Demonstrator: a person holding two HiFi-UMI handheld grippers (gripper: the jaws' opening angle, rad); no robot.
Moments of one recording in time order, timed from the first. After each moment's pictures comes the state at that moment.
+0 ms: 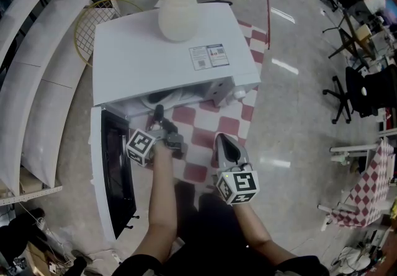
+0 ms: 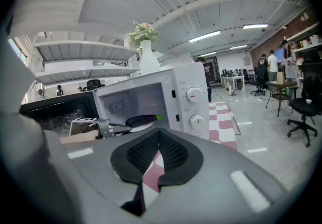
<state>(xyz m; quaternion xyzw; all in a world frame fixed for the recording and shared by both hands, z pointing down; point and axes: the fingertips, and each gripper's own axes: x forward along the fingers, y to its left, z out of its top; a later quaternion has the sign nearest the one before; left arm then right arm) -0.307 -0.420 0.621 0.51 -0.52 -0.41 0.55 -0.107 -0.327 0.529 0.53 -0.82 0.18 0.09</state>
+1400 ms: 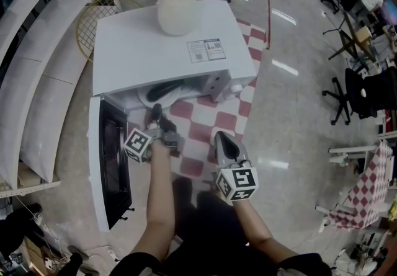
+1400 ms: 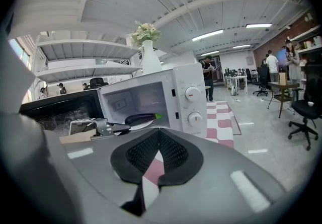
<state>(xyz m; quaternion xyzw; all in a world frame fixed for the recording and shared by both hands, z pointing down) -0.304 -0.401 0.620 0.49 -0.50 -0.44 0.55 -0.098 -0.315 0.530 0.52 -0.83 0.18 0.11</state>
